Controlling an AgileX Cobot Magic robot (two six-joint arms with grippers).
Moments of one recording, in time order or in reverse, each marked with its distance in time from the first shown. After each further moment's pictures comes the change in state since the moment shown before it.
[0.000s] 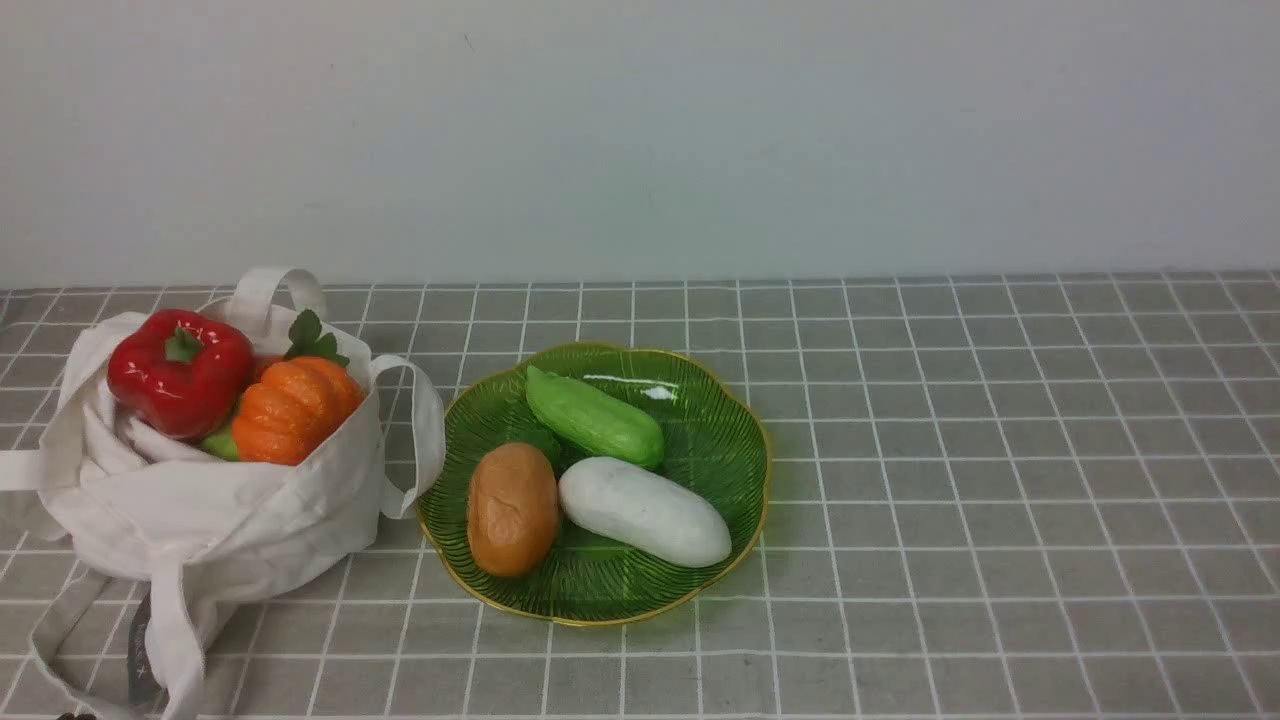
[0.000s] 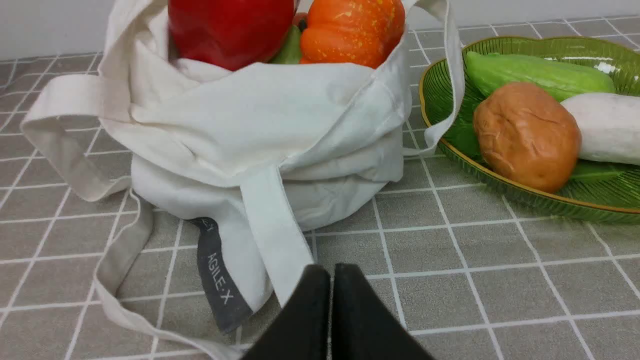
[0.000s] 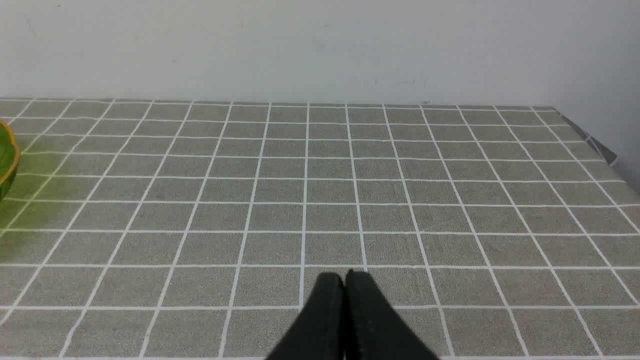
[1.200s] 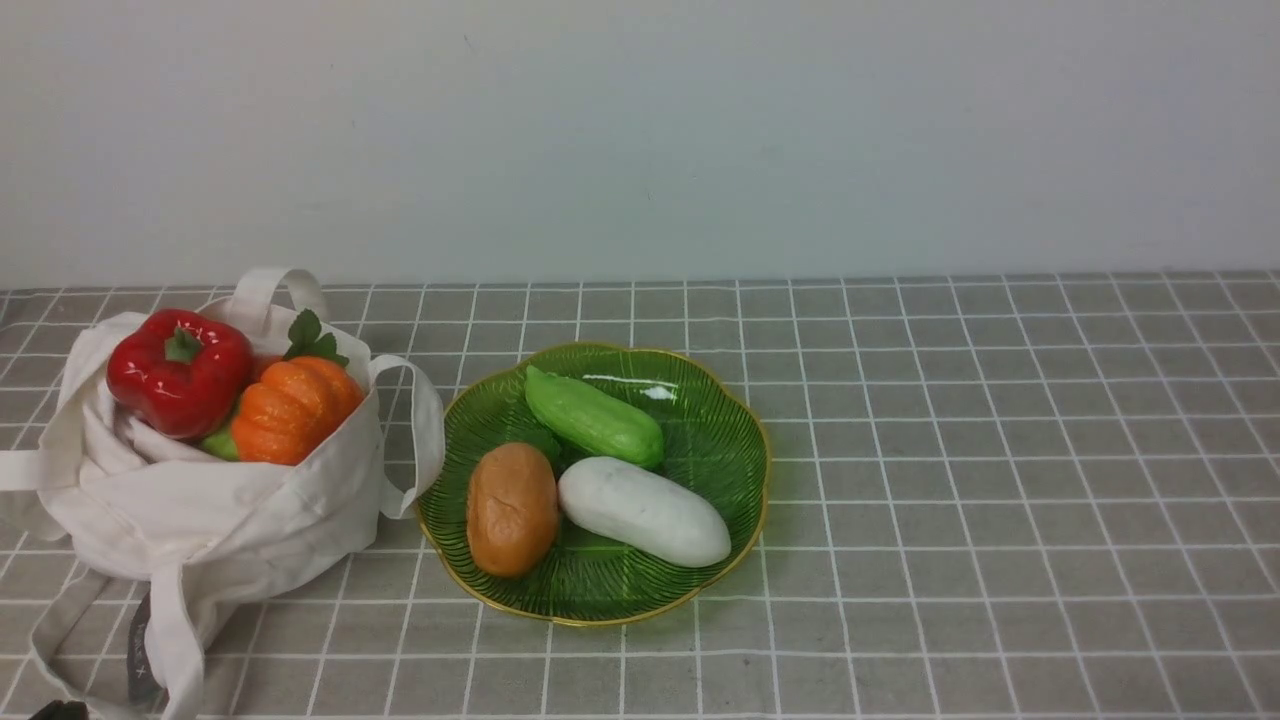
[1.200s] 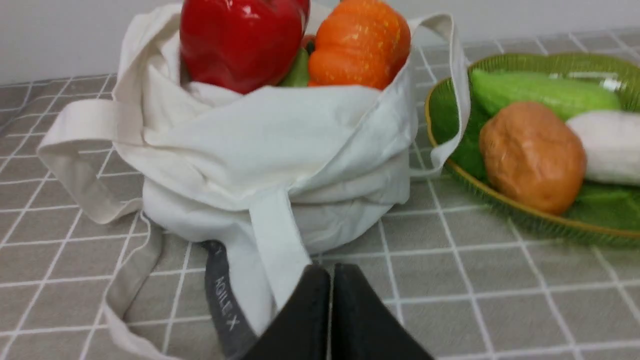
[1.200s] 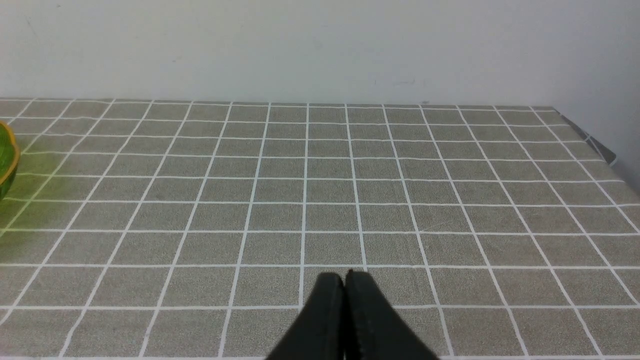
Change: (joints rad) right arm 0.000 0.000 0.000 0.000 0.000 0.000; left arm 0.000 0.000 0.000 0.006 -0.060 -0.046
